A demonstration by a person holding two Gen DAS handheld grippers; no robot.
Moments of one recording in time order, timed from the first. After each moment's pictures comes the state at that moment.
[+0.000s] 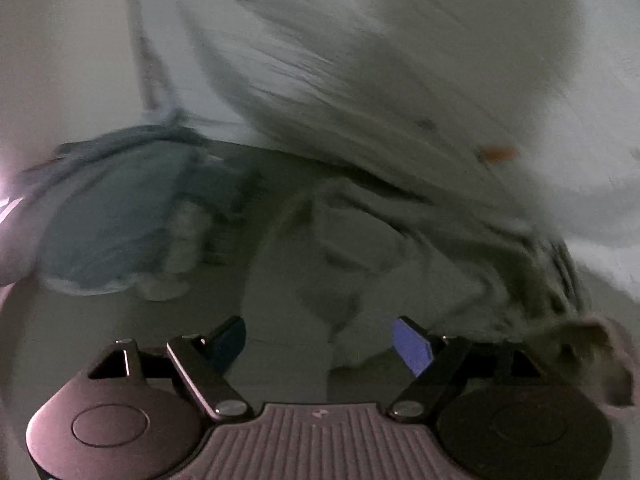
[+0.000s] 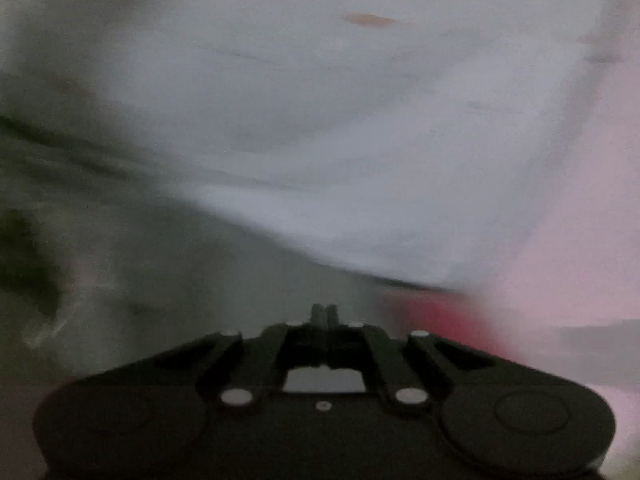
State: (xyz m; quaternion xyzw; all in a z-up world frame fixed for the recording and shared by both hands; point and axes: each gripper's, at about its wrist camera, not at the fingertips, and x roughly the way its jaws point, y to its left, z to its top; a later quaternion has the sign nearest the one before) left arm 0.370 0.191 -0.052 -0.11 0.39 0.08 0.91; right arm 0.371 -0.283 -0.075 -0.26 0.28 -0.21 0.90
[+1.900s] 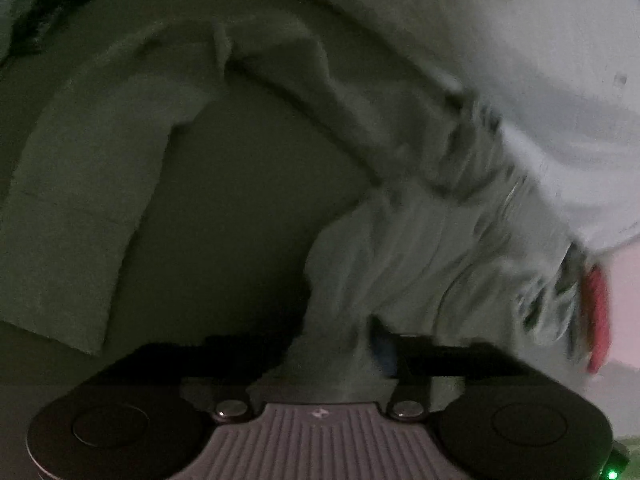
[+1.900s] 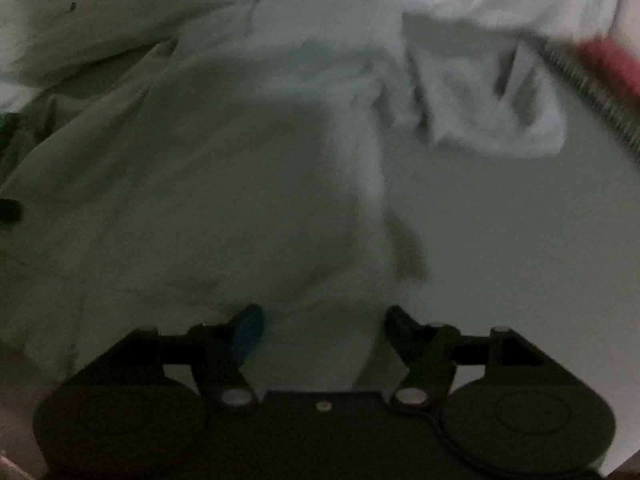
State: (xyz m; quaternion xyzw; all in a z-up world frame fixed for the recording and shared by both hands) left arm 0.437 0.123 -0.176 -0.25 0.58 -0.09 0.77; right arm 0.349 -0.242 -0.223 0.04 0.51 -0.02 0.86
